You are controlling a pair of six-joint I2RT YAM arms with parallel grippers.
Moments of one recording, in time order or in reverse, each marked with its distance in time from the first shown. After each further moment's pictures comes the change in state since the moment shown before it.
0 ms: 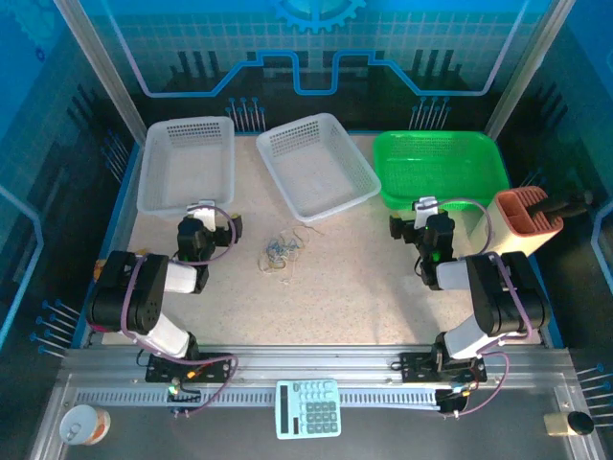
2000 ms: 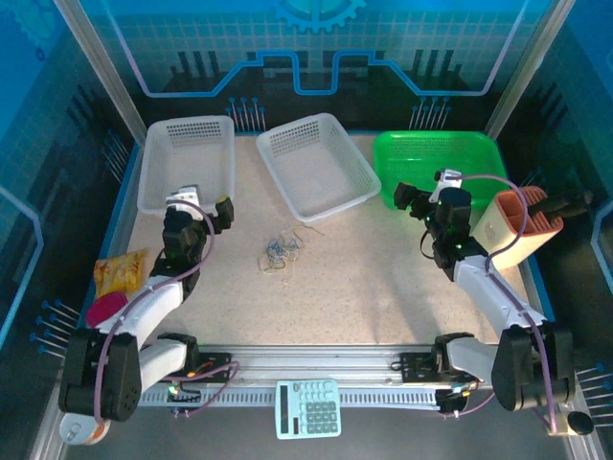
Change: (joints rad) left arm -0.064 -0.507 0.093 -0.476 -0.134 -0.145; right arm 0.032 -0.410 0.273 -0.667 -0.043 0.441
